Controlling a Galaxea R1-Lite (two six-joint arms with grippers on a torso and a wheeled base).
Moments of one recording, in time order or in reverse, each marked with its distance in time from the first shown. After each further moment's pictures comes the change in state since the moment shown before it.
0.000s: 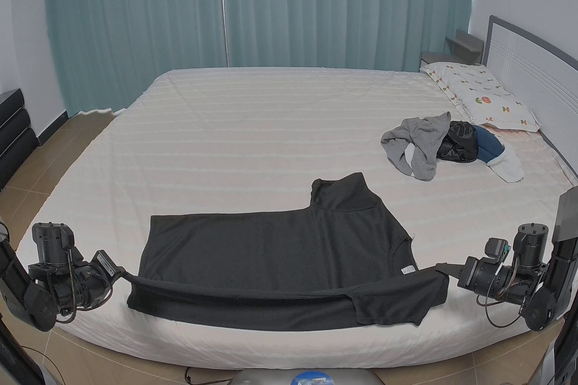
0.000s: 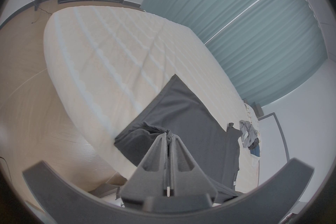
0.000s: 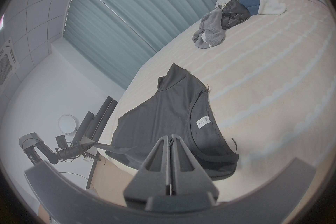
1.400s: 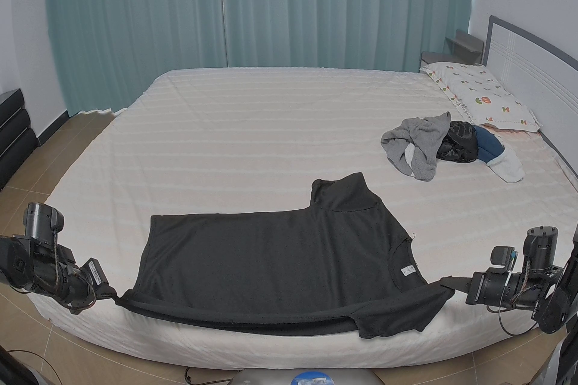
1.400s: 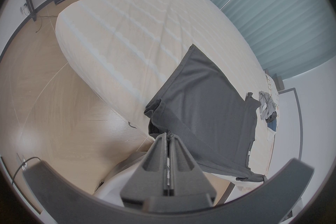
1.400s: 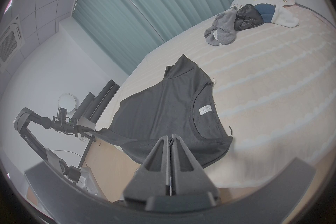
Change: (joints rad) left arm 0.062 -0.167 -0.313 0.844 -0.085 0.207; right arm -0.004 -0.153 0.024 0.208 0.054 -0.187
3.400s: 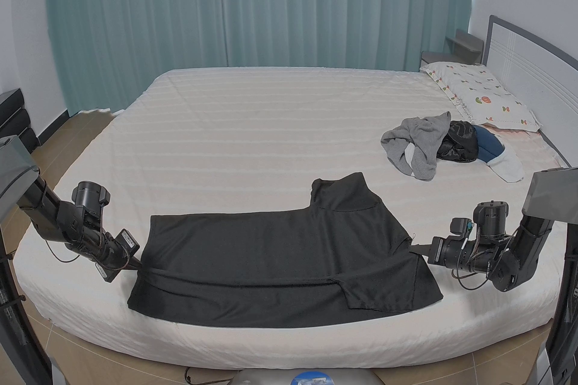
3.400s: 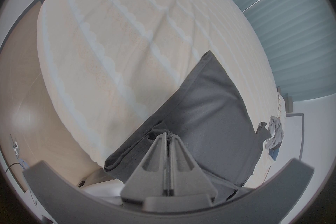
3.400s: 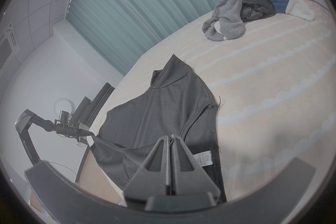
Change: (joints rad) left arm -0.047 0.471 -0.414 -0.004 0.042 -0.198; right arm 0.017 0.351 -0.530 0.182 -0.010 0.041
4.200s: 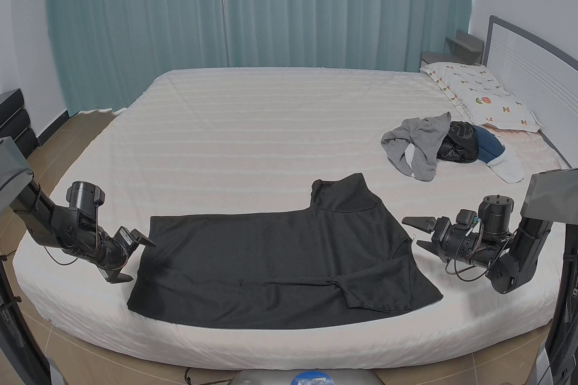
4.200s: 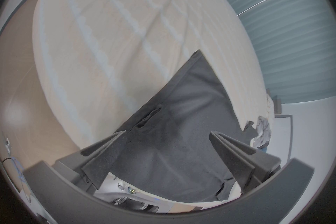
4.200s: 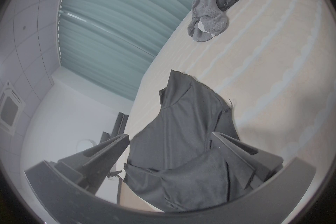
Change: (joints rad) left arm 0.008 -0.053 0.092 -0.117 -0.095 -0.053; right arm 0.001 0.014 0.021 -0.219 0.013 0.457
